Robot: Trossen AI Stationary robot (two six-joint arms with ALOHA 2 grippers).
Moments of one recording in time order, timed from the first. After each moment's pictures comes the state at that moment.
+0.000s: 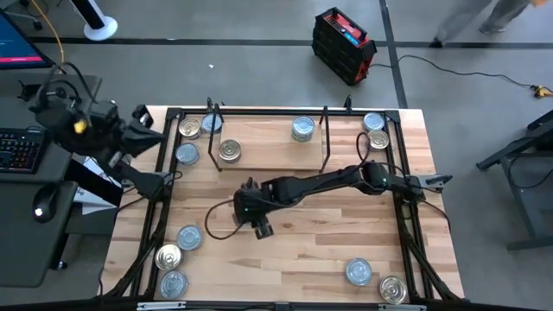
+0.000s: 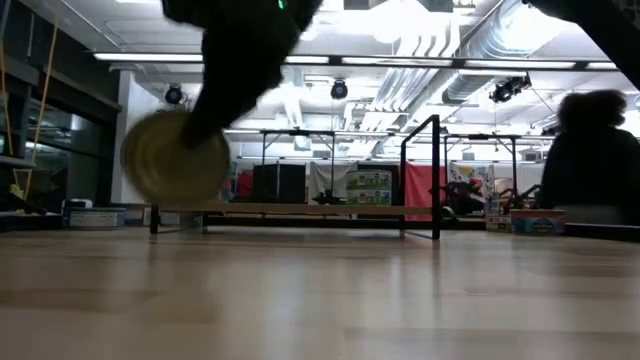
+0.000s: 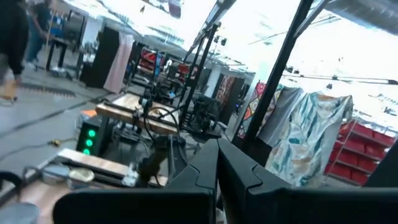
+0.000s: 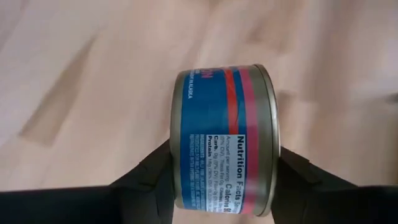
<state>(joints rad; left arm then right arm) -0.49 0.62 1.26 -0.46 -0.46 -0.26 0.17 2.36 2.18 -0.83 0.01 -0.21</state>
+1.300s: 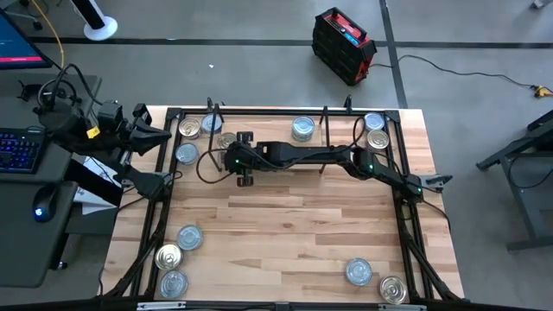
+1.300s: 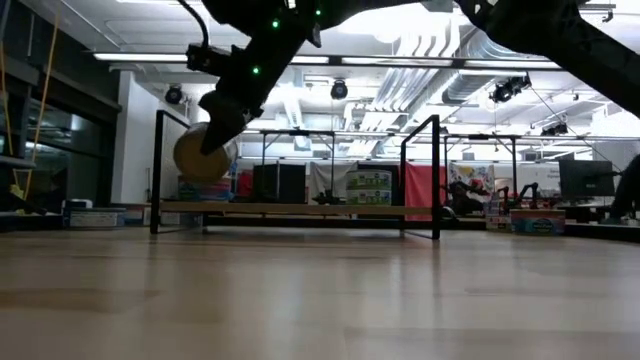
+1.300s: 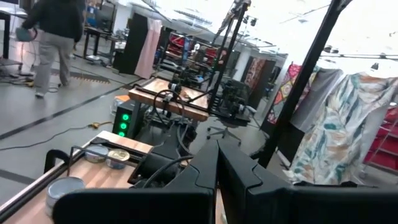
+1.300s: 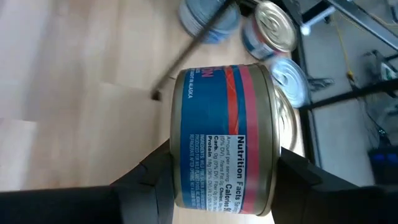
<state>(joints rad) -0.49 0.65 1.31 -0.59 -0.56 -0.28 -0.06 2.46 2.34 -0.69 0.36 -0.38</state>
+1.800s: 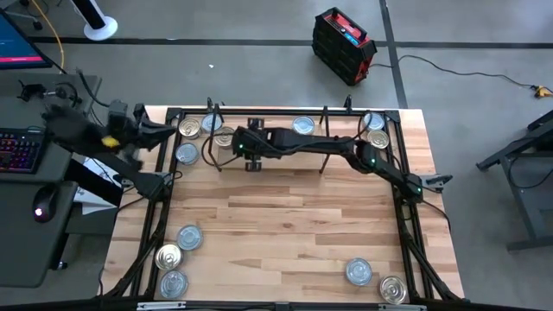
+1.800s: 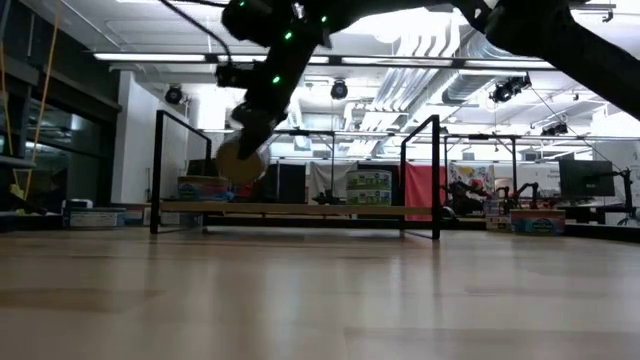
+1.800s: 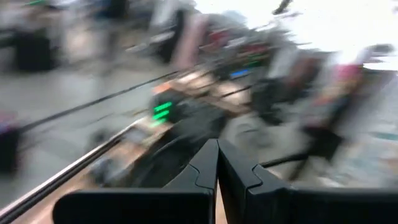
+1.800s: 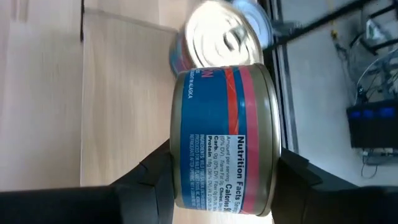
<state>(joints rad) -0.49 0.68 1.31 -0.72 -0.76 -0.39 -0.14 2.42 2.35 -0.84 0.42 -0.36</state>
